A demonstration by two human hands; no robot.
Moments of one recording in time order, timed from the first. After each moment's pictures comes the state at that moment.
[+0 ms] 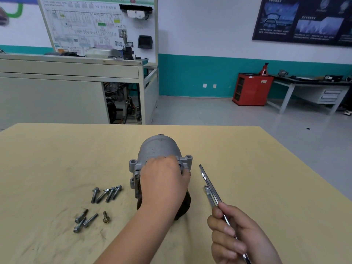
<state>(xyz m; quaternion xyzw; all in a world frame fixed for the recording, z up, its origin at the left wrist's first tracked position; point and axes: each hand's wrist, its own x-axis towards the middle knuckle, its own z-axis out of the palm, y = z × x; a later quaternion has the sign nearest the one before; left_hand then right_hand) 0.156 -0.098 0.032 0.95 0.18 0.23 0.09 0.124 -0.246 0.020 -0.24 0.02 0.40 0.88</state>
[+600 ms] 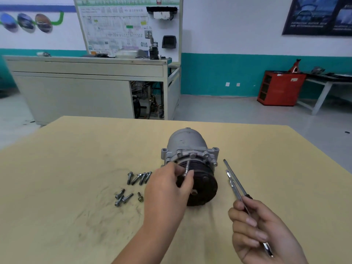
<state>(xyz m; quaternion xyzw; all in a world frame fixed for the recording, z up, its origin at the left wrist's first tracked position) 0.090 -0.073 0.002 0.84 0.16 0.38 0.35 0.100 -0.239 0.024 -0.23 0.02 0.40 0.89</state>
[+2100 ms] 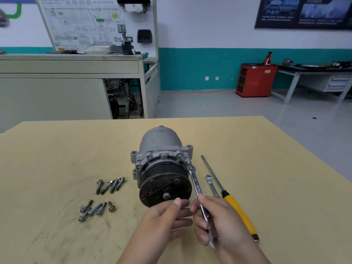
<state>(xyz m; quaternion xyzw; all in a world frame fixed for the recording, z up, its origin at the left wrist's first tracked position) 0.082 -0.100 -0.015 0.64 0.18 -0.05 0.75 0.130 -0.225 -0.023 -0.56 -0.03 0.27 0.78</state>
